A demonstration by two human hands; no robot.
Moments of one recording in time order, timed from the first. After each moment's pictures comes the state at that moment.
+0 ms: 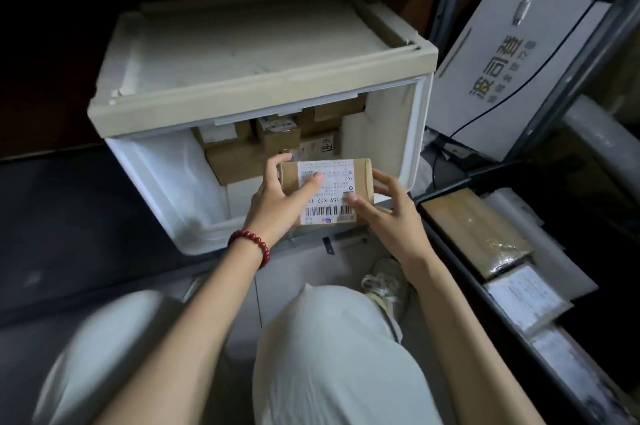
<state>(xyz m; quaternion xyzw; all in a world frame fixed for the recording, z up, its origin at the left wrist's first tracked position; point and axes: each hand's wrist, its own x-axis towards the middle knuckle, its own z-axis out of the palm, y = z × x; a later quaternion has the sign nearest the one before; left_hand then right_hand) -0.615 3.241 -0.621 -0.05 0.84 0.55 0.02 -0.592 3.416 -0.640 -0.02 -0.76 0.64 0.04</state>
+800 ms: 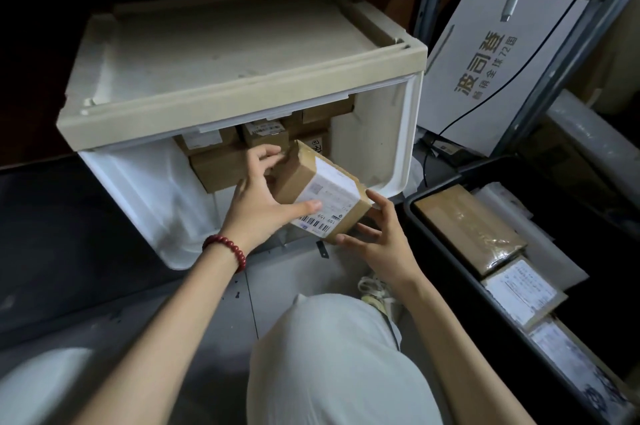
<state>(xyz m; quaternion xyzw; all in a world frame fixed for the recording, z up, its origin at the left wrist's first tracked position) -0.632 3.219 -0.623 0.06 0.86 0.50 -0.03 -0.591 3.412 -0.685 -0.05 -0.72 0.69 0.00</state>
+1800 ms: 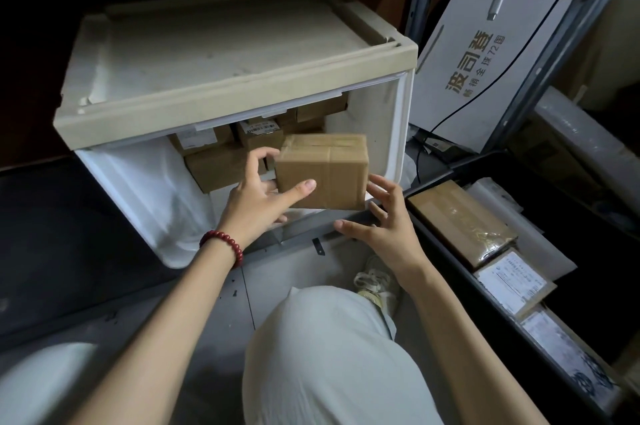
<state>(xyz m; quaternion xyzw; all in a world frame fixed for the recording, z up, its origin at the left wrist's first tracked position) -0.627 3.220 -0.617 0.03 0.84 0.53 0.03 -0.584 3.418 -0.659 -0.03 -0.72 0.69 0.05</state>
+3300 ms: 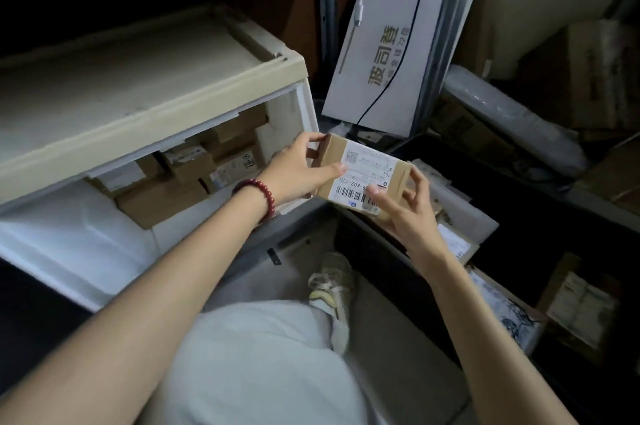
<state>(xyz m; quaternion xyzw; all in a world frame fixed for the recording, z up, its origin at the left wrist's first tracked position) -0.641 3.372 -0.561 0.21 0.87 0.42 0.14 -0.549 3.536 -0.654 -0.17 -0.62 0.75 0.15</state>
